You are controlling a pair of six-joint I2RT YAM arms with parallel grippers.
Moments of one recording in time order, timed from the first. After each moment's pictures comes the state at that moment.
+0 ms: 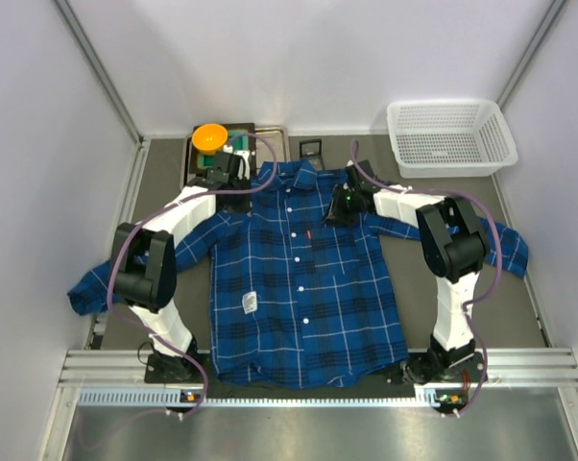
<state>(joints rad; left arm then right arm) -0.29 1.75 1.27 -0.40 0.02 -0.20 0.42 2.03 1.33 -0.25 -0.29 0.71</state>
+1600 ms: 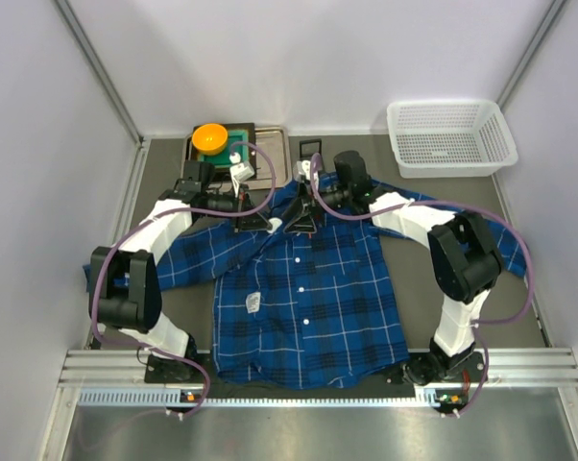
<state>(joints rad) -0.15 1.58 1.11 -0.42 1.19 0.30 0.56 1.85 1.27 0.12 -1.13 -0.28</state>
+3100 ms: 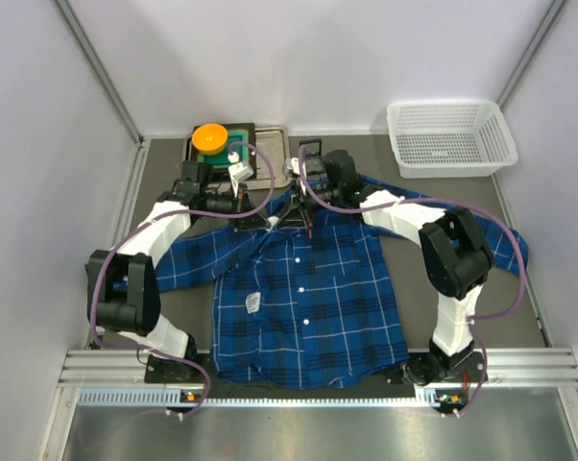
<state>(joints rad) -0.15 1.56 1.10 -0.40 1.18 0.29 0.61 1.89 1.33 0.12 -1.08 -0.12</state>
